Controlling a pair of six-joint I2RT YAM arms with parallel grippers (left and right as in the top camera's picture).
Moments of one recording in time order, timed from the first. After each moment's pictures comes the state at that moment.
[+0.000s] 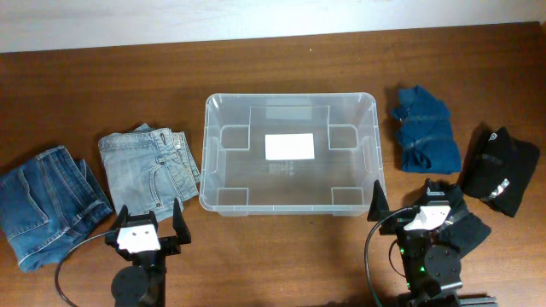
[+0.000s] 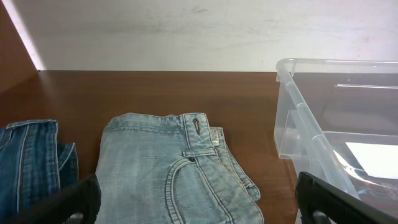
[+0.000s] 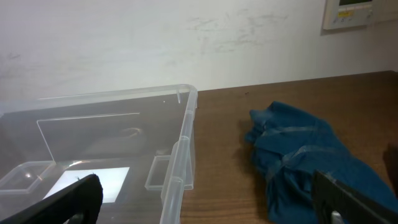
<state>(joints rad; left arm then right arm) -0.08 0.02 0.08 -0.21 -0.16 -0.02 0.13 0.01 0.01 -0.07 0.13 0.12</state>
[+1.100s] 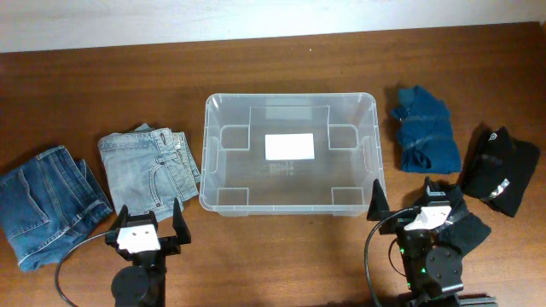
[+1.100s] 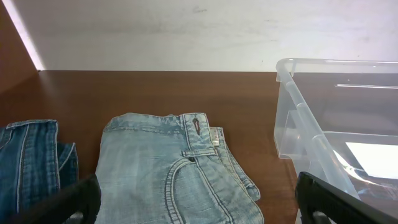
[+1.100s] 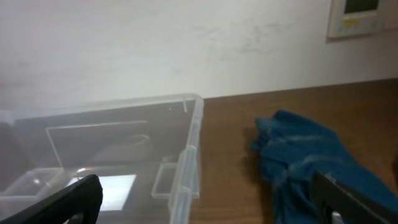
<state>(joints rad) -0.08 0.02 0.08 -0.21 -0.16 -0.02 0.13 0.01 0.01 -0.03 0.11 0.13</state>
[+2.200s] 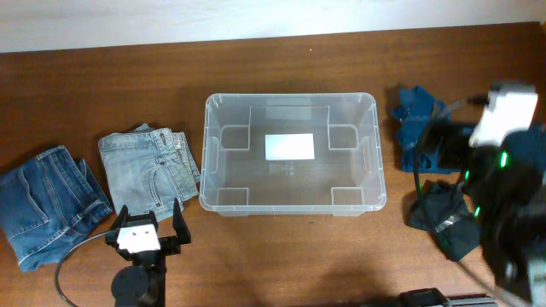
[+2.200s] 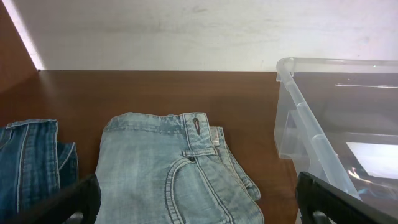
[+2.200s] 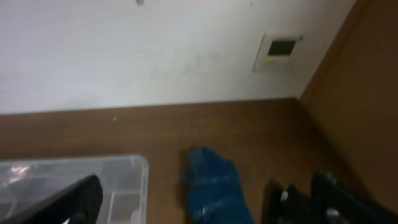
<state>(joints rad) -0.08 0.02 0.08 -0.21 -0.16 -0.02 0.07 0.92 1.34 -0.80 0.27 0.00</state>
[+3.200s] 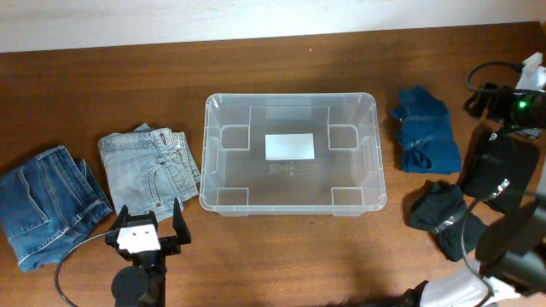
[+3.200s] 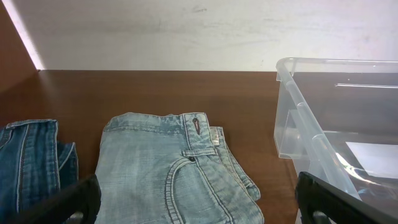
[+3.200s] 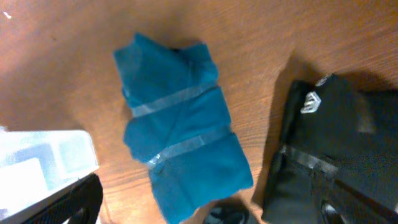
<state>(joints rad) -0.08 0.02 0.08 -0.21 -0.16 -0.02 -0.58 1.83 1.72 -1.09 -0.31 -0.14</state>
